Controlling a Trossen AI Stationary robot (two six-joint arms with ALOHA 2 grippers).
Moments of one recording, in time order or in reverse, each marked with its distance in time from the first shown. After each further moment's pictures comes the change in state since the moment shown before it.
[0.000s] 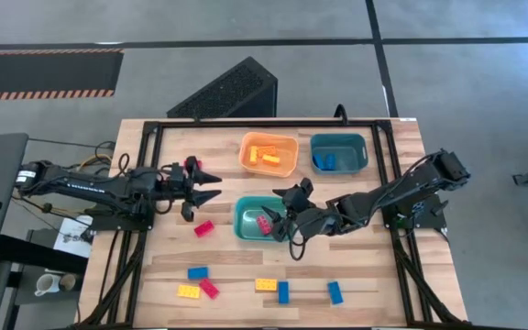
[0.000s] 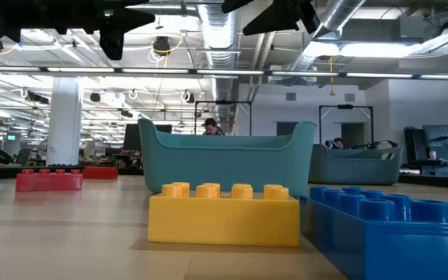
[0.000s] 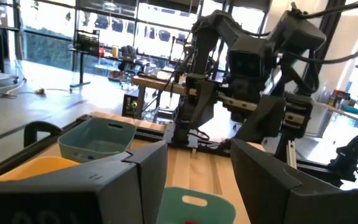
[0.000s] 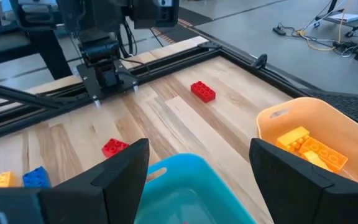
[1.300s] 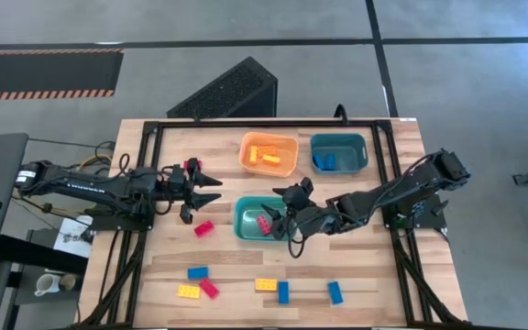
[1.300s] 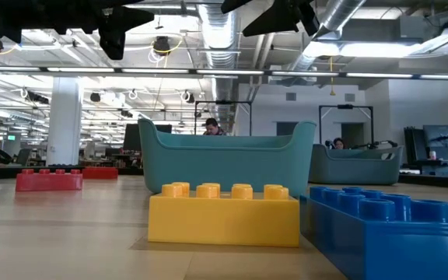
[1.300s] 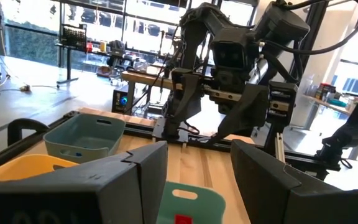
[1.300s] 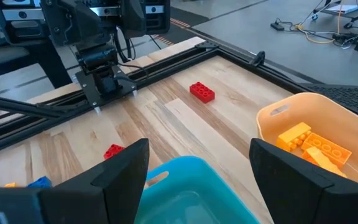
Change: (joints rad) left arm 0.000 0.000 0.000 -0.012 0.051 -0.001; right arm -0.009 -0.001 0.000 0.003 0.001 0.049
